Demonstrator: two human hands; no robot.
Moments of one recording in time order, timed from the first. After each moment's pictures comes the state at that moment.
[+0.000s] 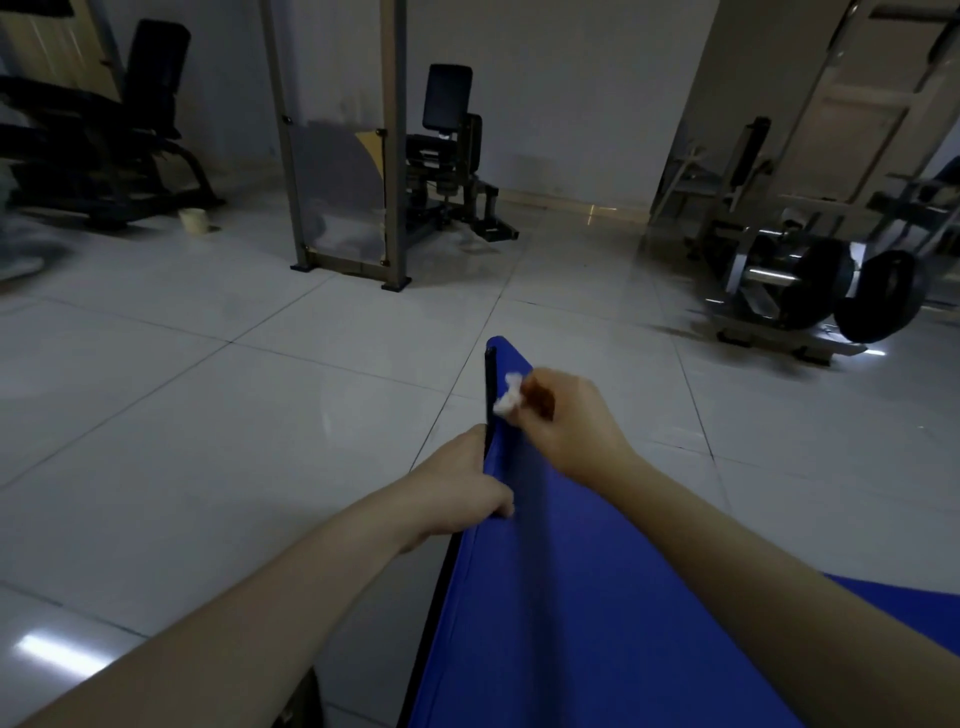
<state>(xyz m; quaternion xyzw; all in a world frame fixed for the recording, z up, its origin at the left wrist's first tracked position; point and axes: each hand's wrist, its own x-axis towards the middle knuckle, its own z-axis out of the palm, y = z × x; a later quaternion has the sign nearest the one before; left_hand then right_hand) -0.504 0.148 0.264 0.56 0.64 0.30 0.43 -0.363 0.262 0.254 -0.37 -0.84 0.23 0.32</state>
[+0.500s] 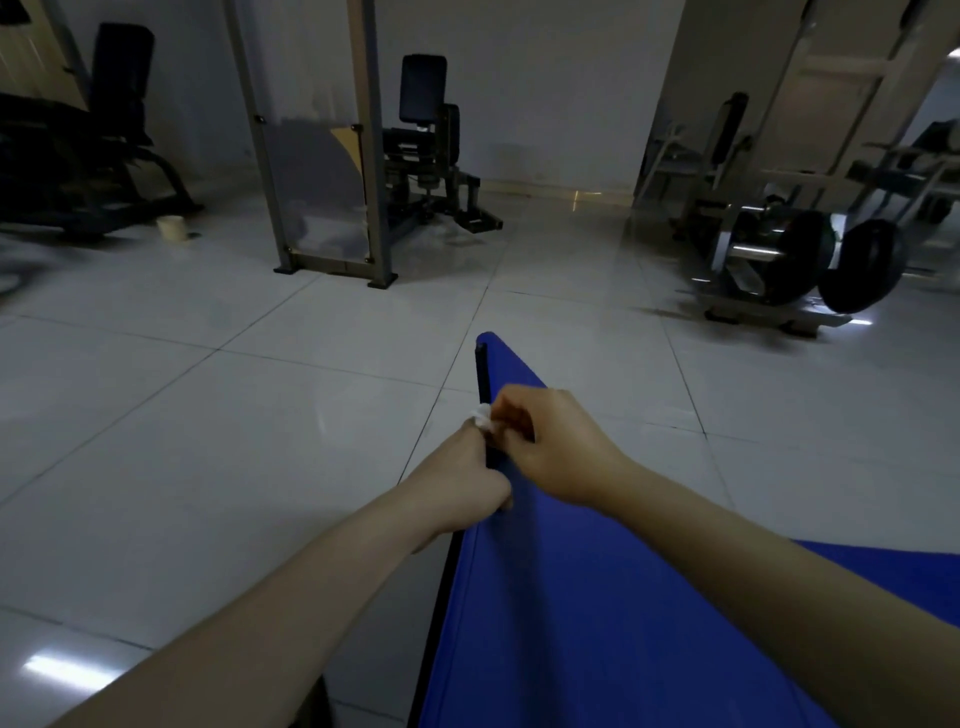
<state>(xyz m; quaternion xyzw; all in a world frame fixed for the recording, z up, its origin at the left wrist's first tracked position) -0.491 0.154 0.264 0.58 0.65 0.28 0.40 -0.354 0.220 0.270 -0.36 -0.87 0.23 0.24</state>
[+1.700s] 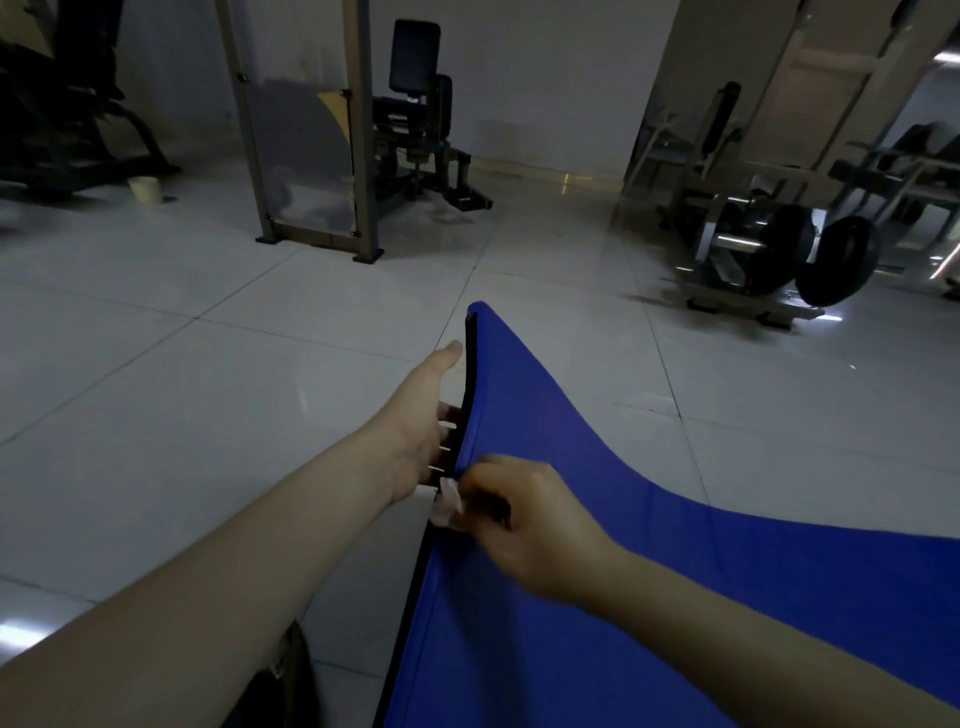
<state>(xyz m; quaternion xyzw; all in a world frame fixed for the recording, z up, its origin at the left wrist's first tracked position) -0.503 0.149 0.279 0.26 0.60 0.42 0.63 -0.341 0.133 0.245 -0.30 -0.90 0.23 0.21</state>
